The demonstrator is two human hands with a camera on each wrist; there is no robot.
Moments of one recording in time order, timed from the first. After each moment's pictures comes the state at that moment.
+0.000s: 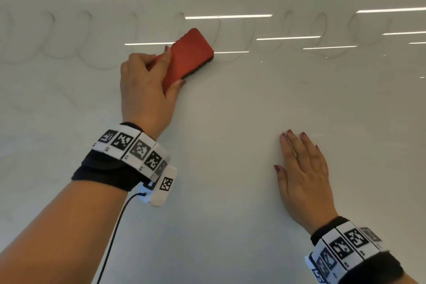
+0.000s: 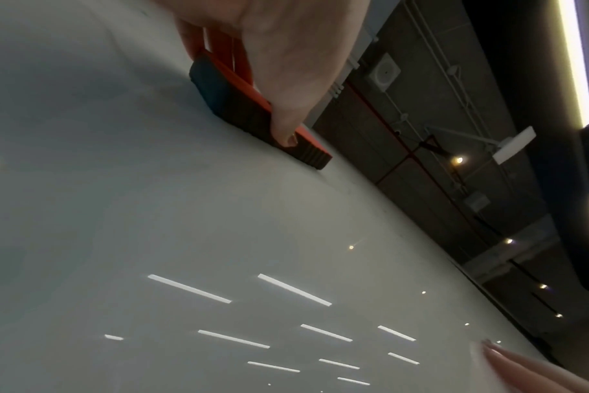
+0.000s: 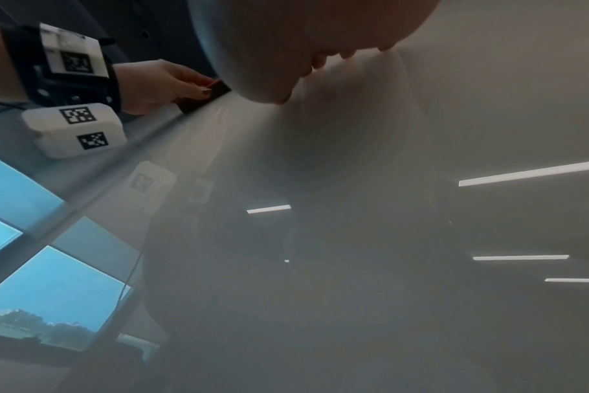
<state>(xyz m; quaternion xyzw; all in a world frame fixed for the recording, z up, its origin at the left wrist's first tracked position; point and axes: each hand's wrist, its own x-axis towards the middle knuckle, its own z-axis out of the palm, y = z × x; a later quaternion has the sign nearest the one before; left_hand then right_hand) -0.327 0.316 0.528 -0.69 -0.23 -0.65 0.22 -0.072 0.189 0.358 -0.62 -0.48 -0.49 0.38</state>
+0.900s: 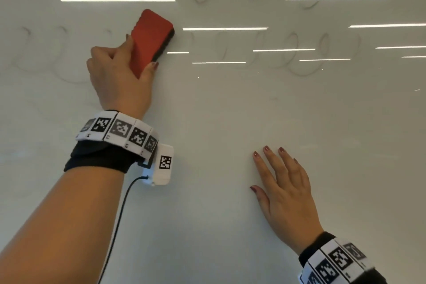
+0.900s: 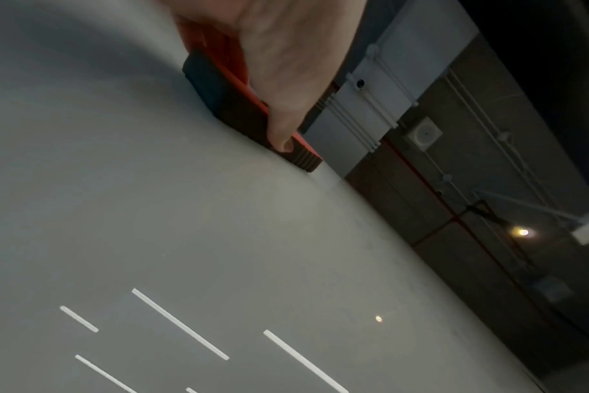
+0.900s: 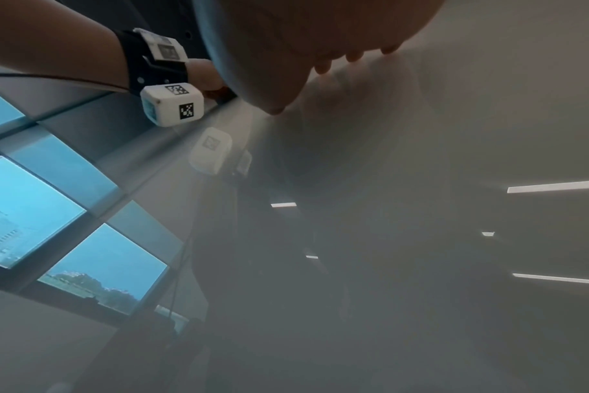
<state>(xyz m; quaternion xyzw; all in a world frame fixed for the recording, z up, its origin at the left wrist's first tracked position) -0.301 0.305 0.572 -0.61 -0.30 -0.72 0.14 -0.049 0.173 0.363 -0.60 -0.51 -0.53 0.32</state>
